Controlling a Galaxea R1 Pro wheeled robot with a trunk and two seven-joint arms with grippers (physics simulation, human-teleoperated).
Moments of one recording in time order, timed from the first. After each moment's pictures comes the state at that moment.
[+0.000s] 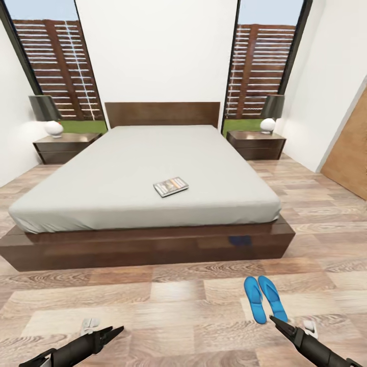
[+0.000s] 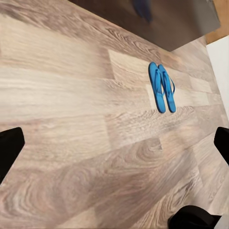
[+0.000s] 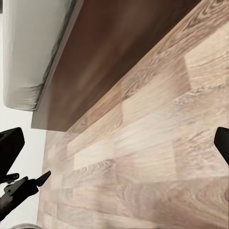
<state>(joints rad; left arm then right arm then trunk) -0.54 0.28 0.13 -0.05 0.25 -0.07 -1.15 -0.54 -0.41 -0.09 0.05 -0.56 0.12 1.34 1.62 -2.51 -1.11</state>
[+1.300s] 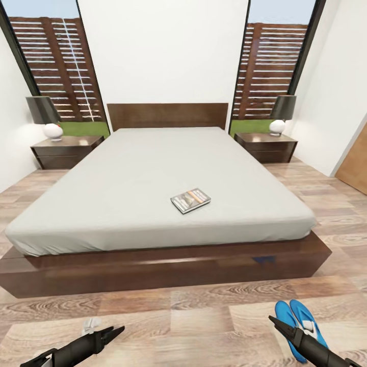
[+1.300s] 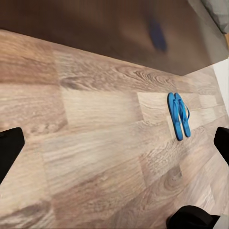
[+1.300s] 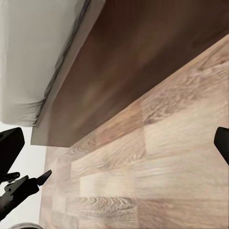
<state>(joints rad) -0.54 0.28 0.13 -0.05 0.25 -0.07 -1.15 -0.54 -0.40 -0.08 0.05 -0.56 0.11 1.34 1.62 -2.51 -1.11</state>
